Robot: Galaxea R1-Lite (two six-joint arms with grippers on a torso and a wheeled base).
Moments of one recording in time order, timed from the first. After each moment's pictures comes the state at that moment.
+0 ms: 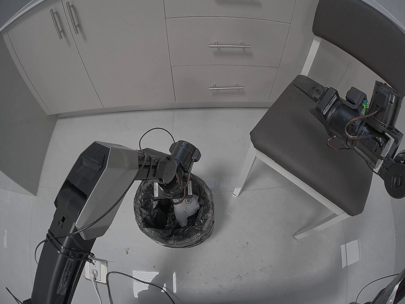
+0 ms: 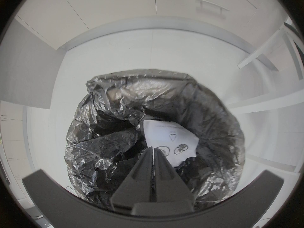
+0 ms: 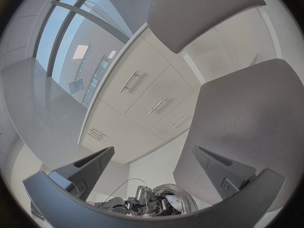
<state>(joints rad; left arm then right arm) -0.50 2.61 -2.00 0.45 0.31 -0.50 0.37 1.64 -0.87 -0.87 0.00 0.70</state>
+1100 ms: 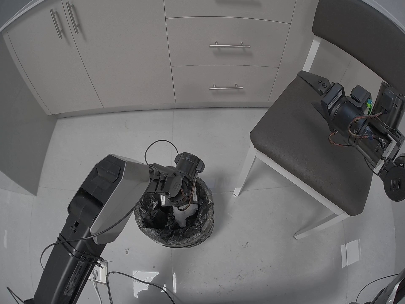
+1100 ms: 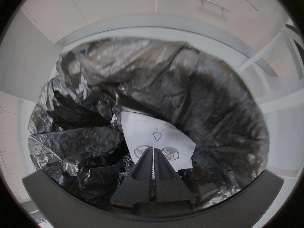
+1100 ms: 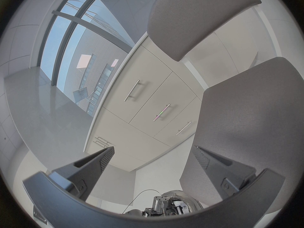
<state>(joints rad) -0.51 2.71 -2.00 0.30 0.30 -0.54 0.36 1.64 -0.84 -0.99 0.00 0.75</state>
